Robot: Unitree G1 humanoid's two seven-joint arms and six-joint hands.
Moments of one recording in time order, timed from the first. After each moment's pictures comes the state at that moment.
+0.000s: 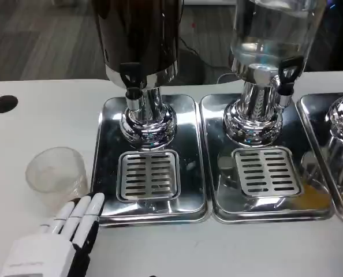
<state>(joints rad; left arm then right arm) 0.84 0.31 -0.02 -0.57 0.99 -0.23 0.19 0.62 -0.43 -0.27 -0.13 -0.47 -0.58 -0.19</state>
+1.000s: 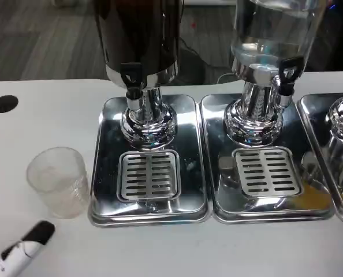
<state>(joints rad) 0.75 0.28 0.29 -0.42 0.55 -0.31 0.25 0.64 -0.40 -0.27 -0.16 -0.47 -0.59 -0.17</state>
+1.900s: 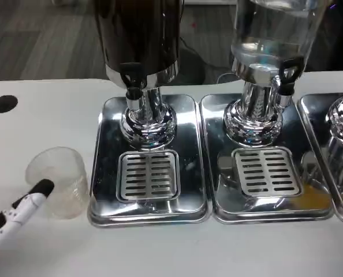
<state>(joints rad) 0.36 0.33 0.19 -0.17 0.68 0.01 0.20 0.67 -0.40 -0.26 -0.16 -0.42 -0.63 -0.12</state>
